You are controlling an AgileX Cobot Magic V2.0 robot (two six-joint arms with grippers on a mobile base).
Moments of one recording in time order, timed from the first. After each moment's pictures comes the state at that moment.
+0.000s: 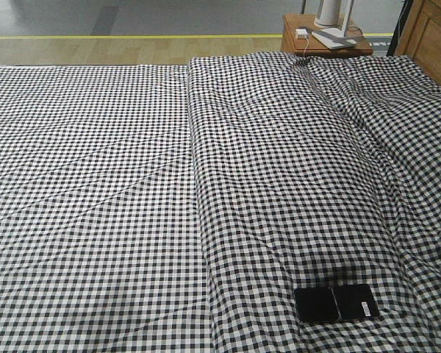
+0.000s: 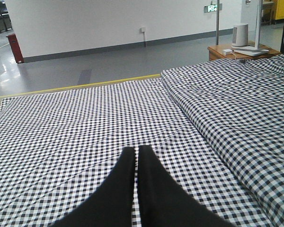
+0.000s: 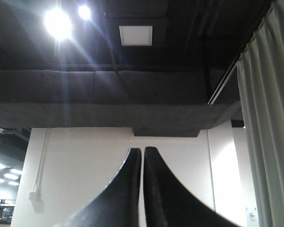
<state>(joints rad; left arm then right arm) -0.02 -0.02 0.03 -0.03 0.18 0.15 0.05 0.11 -0.47 0.02 -0.31 -0.05</state>
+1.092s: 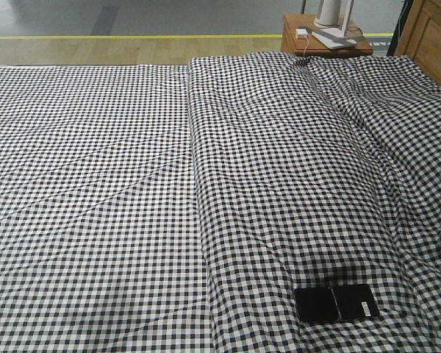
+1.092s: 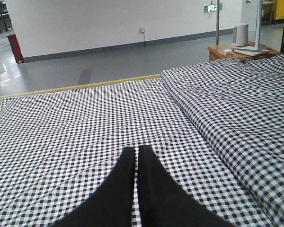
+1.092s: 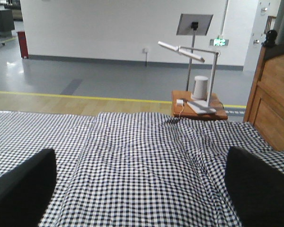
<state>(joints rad) -0.02 -0.02 0.03 -0.03 0.18 0.15 0.05 0.69 -0.88 0.02 0.38 -0.06</state>
